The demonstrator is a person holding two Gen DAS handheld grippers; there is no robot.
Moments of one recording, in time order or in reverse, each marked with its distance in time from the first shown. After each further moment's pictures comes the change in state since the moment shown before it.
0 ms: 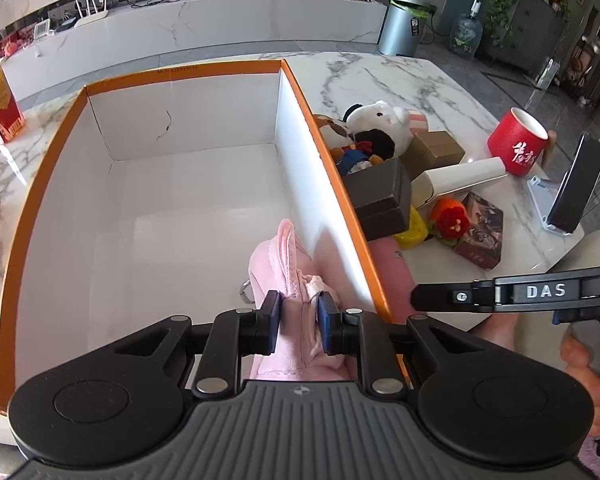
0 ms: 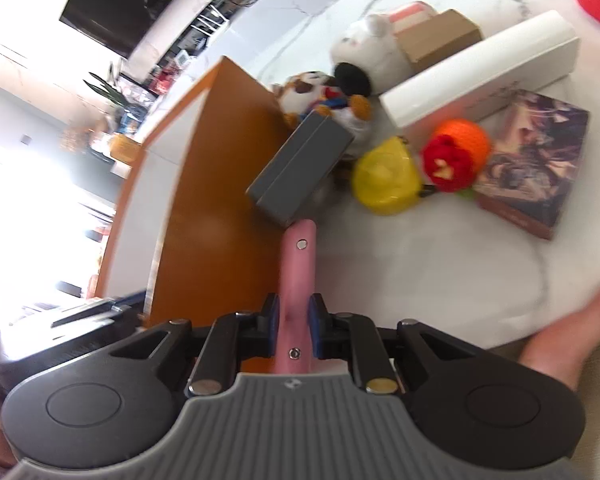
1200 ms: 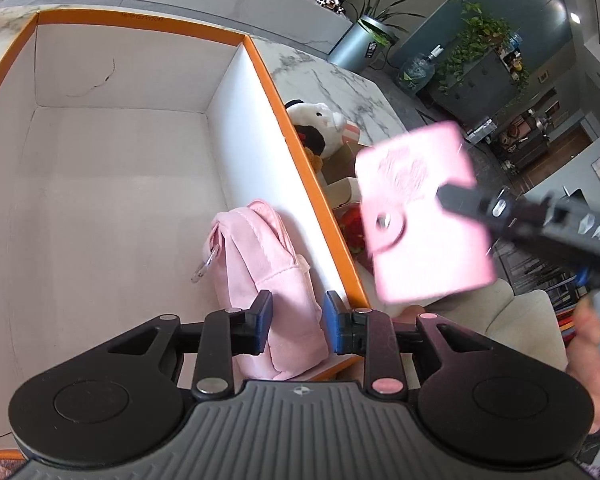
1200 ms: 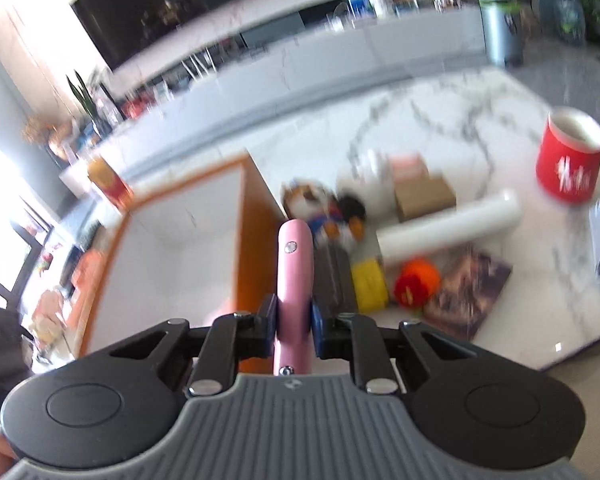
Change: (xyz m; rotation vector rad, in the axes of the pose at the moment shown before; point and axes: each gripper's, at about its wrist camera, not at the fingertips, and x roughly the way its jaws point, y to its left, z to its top) left arm 0.005 0.010 -0.012 -0.223 0.015 -0.359; right arm -0.081 0.097 0.010 -0.253 -0.259 -0.242
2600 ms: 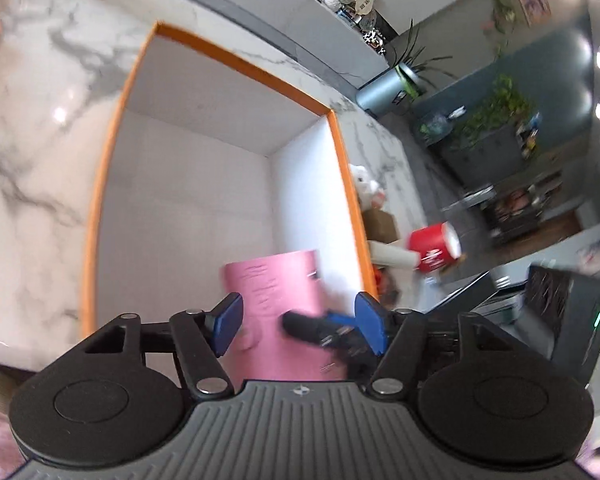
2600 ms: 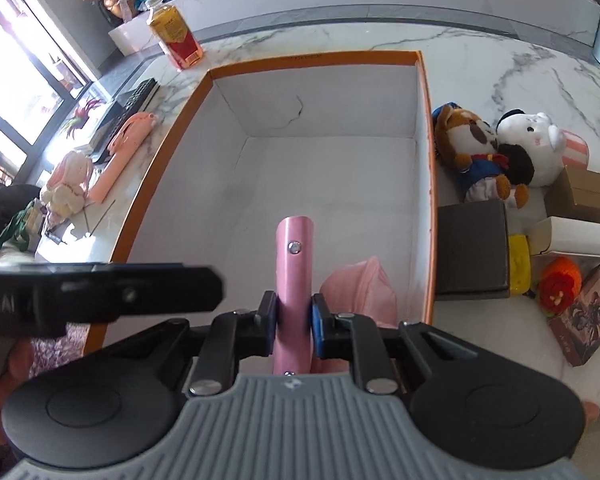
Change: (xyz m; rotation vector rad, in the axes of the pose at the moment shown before) left arm -0.018 0.061 0.041 -0.283 -0.044 -0.094; right arm 0.101 0.092 -0.025 -0.277 0.419 0.062
